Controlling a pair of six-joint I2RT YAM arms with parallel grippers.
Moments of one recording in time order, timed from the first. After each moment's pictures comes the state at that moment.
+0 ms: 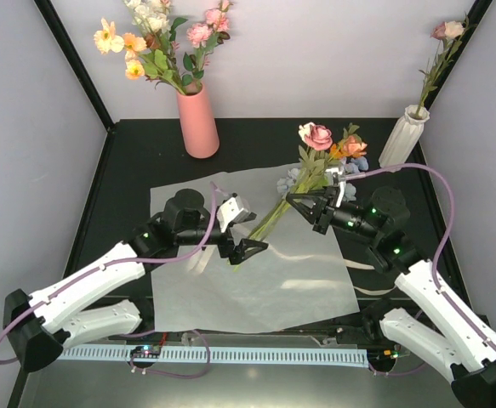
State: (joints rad) left arm -0.81 1.01 0.83 -0.19 0.52 -0.08; right arm 0.52 0.81 0.71 0.15 -0.71 0.62
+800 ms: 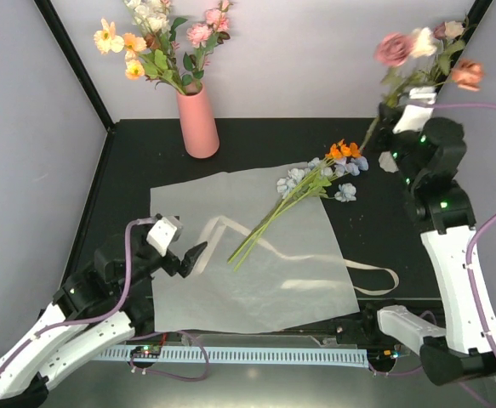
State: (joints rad) left arm -0.81 0.40 0.73 -0.65 -0.10 -0.04; right arm 0.22 1.04 1.38 -0.39 0.01 0.06
